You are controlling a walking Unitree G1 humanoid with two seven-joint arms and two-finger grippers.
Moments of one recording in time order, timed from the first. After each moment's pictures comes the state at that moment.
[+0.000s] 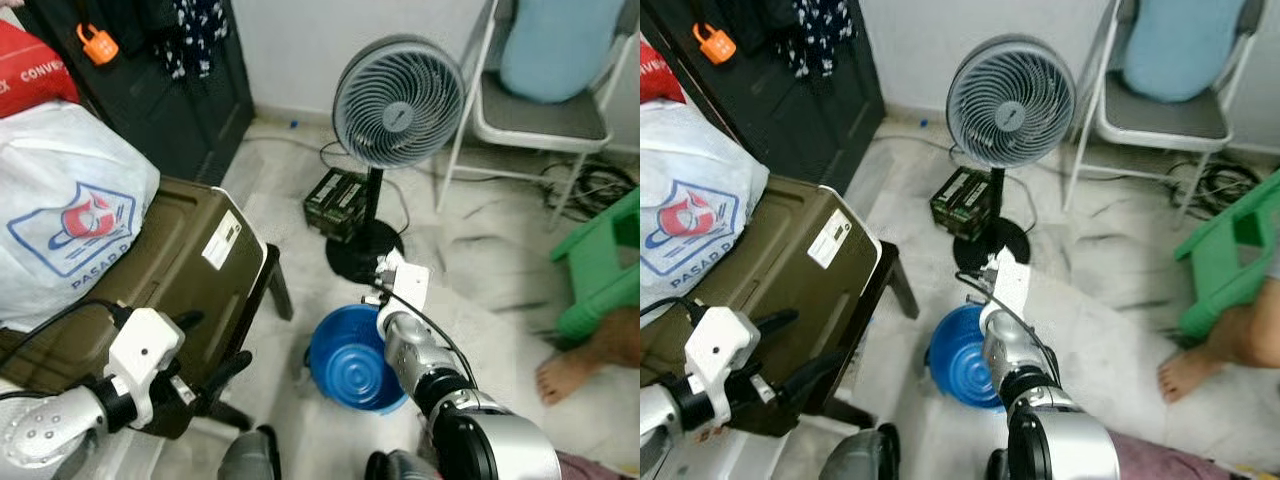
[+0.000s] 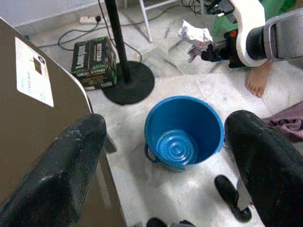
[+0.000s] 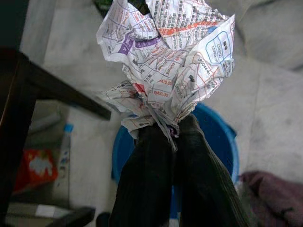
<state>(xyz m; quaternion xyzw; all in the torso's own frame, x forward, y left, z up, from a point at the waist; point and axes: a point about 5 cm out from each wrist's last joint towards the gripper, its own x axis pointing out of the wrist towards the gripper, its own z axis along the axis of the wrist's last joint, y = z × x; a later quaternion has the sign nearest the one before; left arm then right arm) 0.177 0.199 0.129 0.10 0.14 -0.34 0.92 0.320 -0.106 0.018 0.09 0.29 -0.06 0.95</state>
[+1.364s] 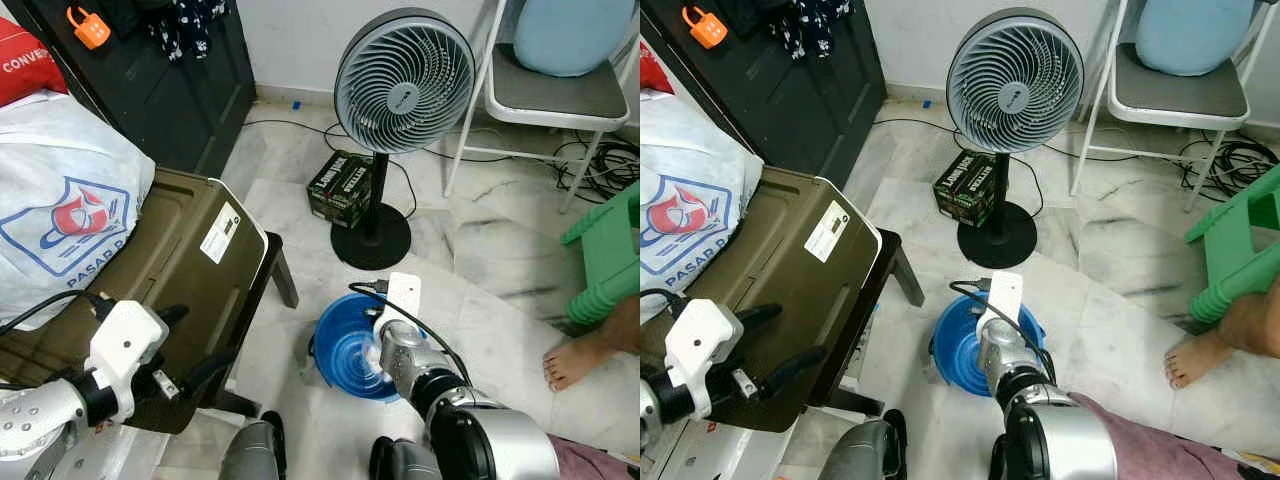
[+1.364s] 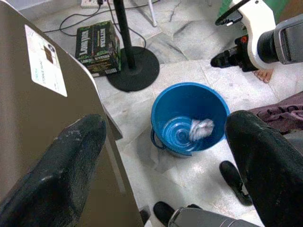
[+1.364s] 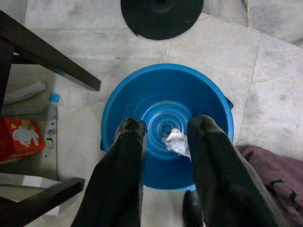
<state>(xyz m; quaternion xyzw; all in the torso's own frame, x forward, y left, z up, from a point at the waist) 0.181 0.211 0.139 0.12 0.14 -0.34 0.92 0.314 -0.104 0.010 0.06 0.33 -0.07 0.94</state>
